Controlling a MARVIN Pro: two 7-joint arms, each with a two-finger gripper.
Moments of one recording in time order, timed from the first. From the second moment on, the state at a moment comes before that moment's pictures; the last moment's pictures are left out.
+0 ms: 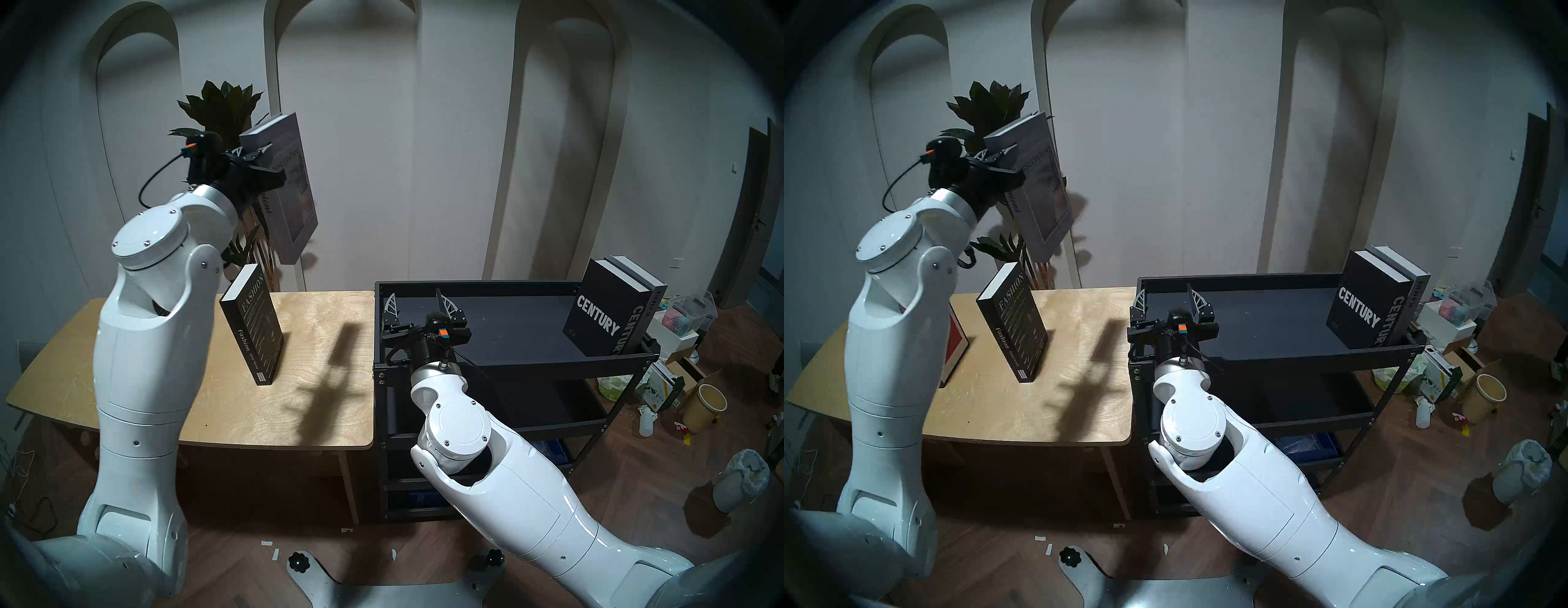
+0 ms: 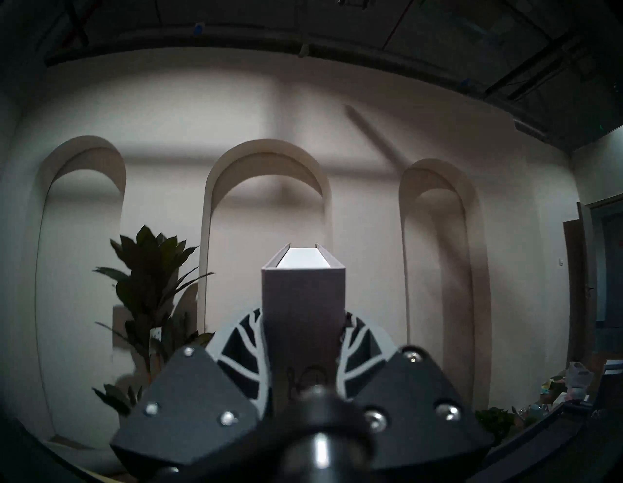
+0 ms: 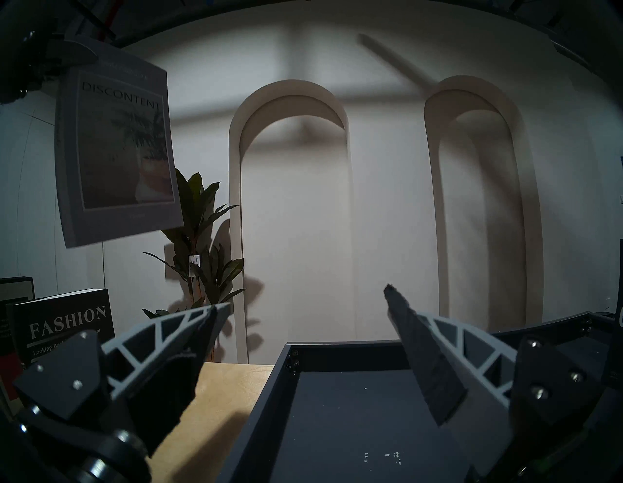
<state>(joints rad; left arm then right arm) 1.12 -1.24 -1.53 -1.98 -0.45 0.50 0.14 -1.36 -1.32 0.86 -1.77 0.25 -0.04 -0.62</state>
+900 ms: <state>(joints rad) 1.12 -1.46 -1.38 -2.03 -0.39 0.55 0.52 -1.14 -1.54 0.77 -1.49 0.27 -0.02 -0.51</state>
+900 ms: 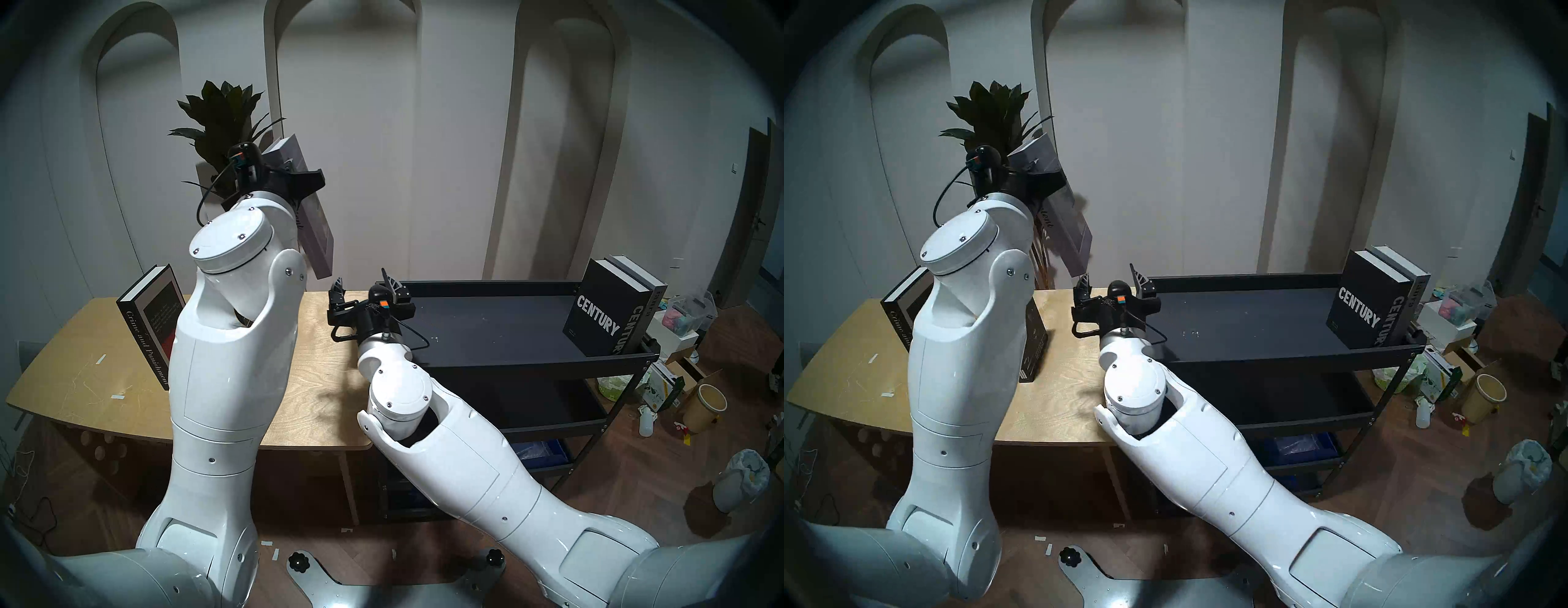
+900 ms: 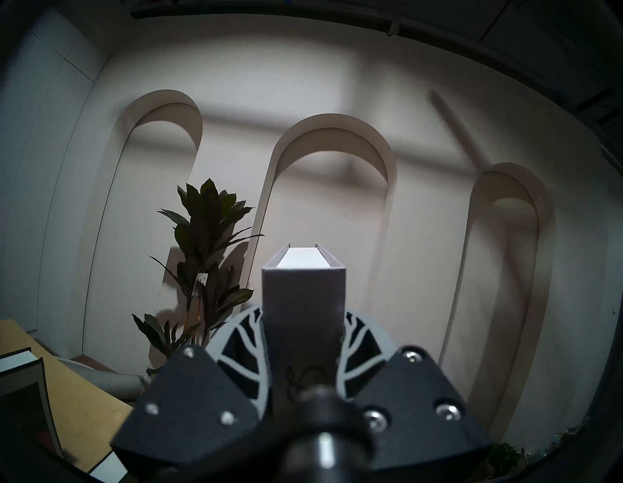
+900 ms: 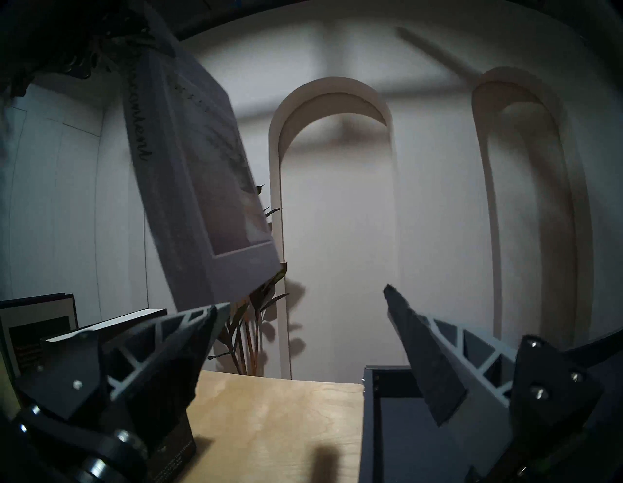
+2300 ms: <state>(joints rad) 1.13 -1.36 -1.24 -2.01 -0.42 0.55 0.60 -0.92 -1.72 0.77 -1.10 0.34 -0.19 -0.37</state>
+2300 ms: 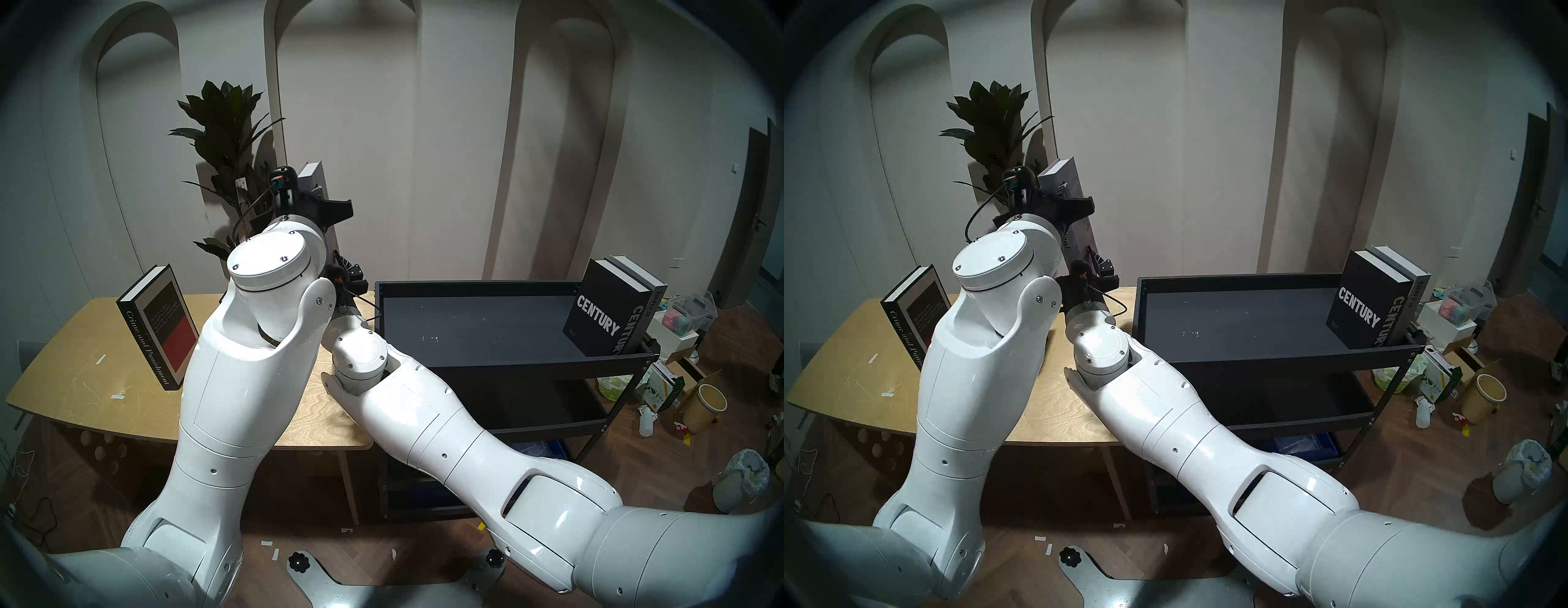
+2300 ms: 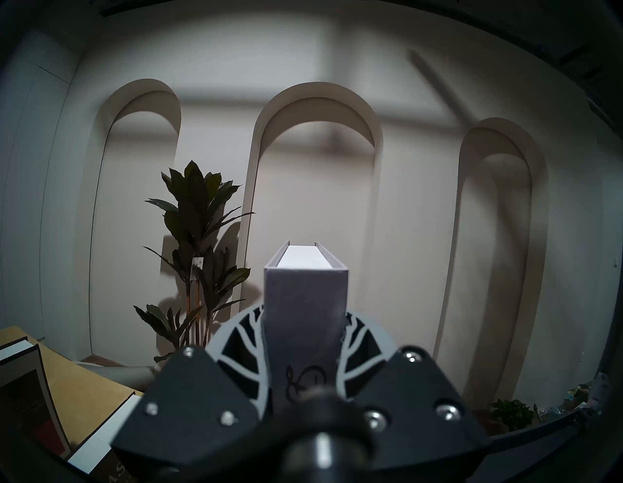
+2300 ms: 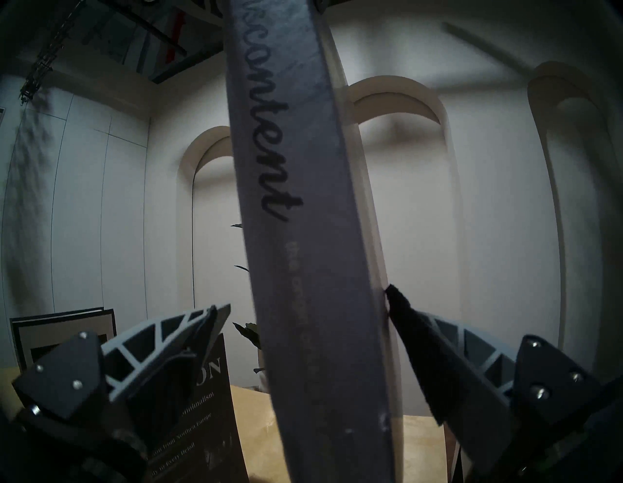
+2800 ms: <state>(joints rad) 1.14 -1.33 -1.21 -2.06 -0.41 0.52 0.57 -0.85 -1.76 0.82 -1.01 0.40 -0.21 -0.34</state>
